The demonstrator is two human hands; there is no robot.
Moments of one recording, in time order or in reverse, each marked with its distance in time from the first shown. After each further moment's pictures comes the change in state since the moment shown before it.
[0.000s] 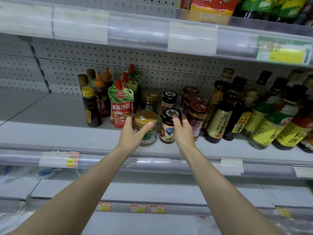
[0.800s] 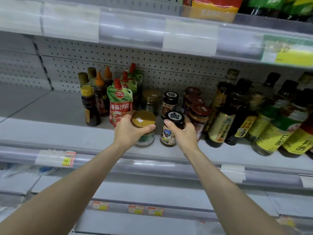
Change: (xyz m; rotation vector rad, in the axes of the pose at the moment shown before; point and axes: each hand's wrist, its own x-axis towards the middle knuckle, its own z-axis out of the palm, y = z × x) left_hand 0.016 0.009 0.000 0.396 0.129 0.035; right_hand 0.019 0.011 -0.014 0.001 -0.107 -0.146
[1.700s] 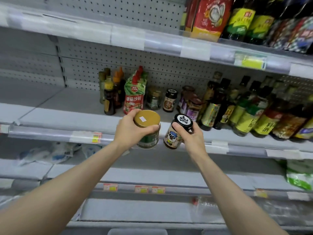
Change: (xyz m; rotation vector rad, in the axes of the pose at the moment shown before) left_hand -0.108 0.001 -0.095 -0.153 -0.139 0.095; right_hand -0.155 -0.037 0.003 0.074 0.099 -0.019
